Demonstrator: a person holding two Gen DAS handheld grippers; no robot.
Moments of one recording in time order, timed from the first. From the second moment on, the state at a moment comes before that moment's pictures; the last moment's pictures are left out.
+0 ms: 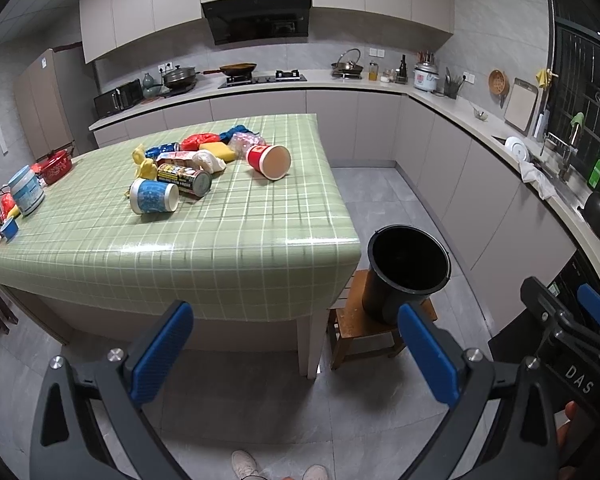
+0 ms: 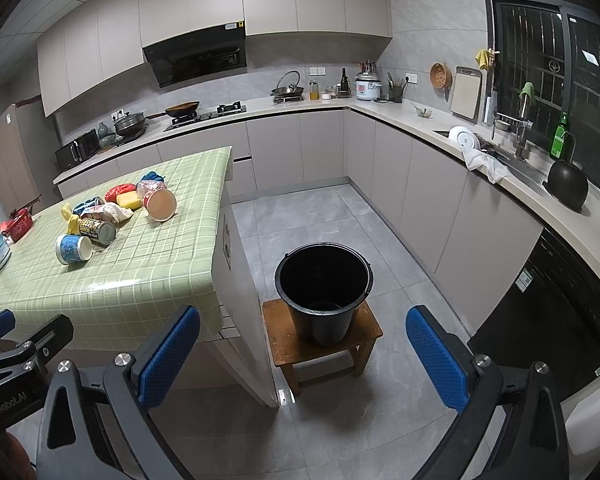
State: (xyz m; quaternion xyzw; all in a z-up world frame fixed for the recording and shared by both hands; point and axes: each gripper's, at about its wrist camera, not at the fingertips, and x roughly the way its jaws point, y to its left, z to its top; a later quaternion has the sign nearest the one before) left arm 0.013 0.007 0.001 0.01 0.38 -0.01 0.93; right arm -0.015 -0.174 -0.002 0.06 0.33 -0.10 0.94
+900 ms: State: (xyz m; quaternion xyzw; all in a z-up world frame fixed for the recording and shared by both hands) left arm 0.019 0.012 -0.001 0.01 0.38 -0.01 0.93; right arm -0.005 -0.172 -0.005 0.06 0.33 -0.10 0.94
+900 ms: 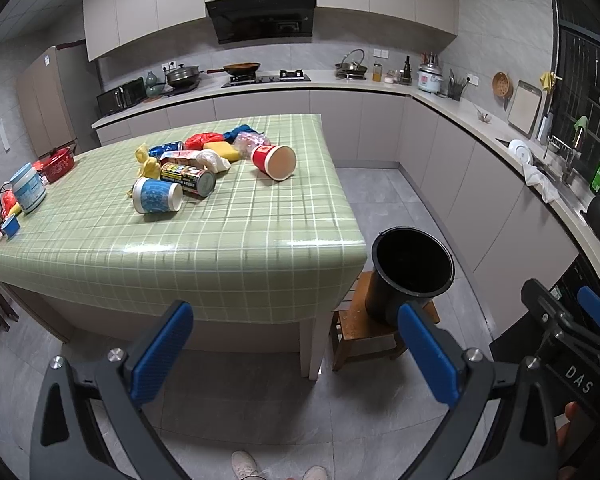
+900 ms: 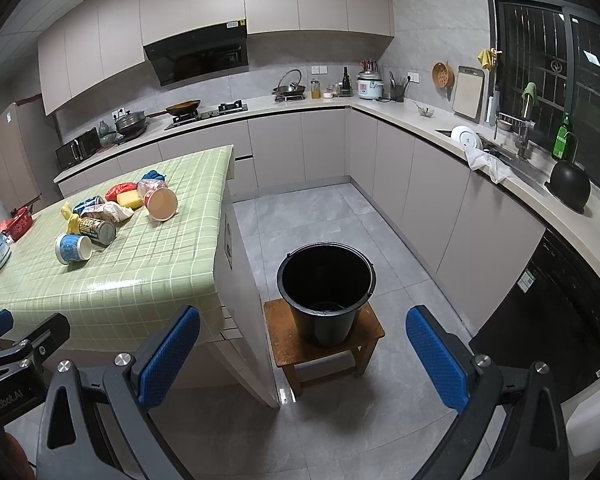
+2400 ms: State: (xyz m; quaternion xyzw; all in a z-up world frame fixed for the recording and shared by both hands) left arm 0.035 0.062 -0.002 -0.01 0.38 0.03 0.92; right arm 0.022 -0.137 -0.009 0.06 0.34 -0.06 0.94
